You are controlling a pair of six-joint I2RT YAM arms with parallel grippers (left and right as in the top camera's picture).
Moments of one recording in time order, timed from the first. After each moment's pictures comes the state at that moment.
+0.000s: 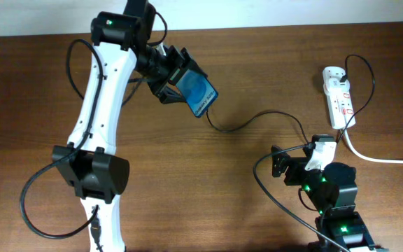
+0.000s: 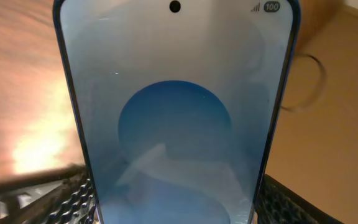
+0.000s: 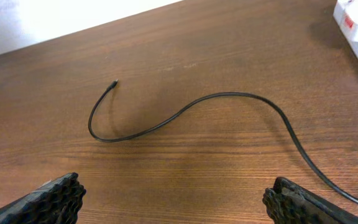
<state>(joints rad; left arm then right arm) -0.23 2.19 2.42 -1.61 0.78 -0.83 0.08 0.63 0.27 -0.10 -0.16 0.29</state>
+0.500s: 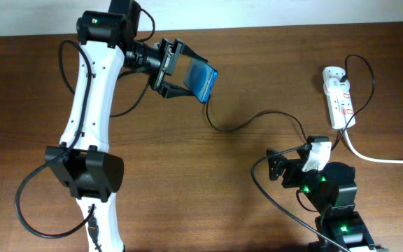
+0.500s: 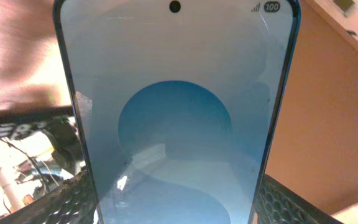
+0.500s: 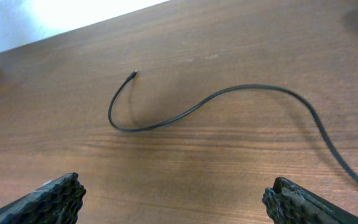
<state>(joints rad) -0.18 2.19 2.42 -1.61 1.08 -0.99 0.08 0.63 0.27 -0.11 -0.25 0.29</state>
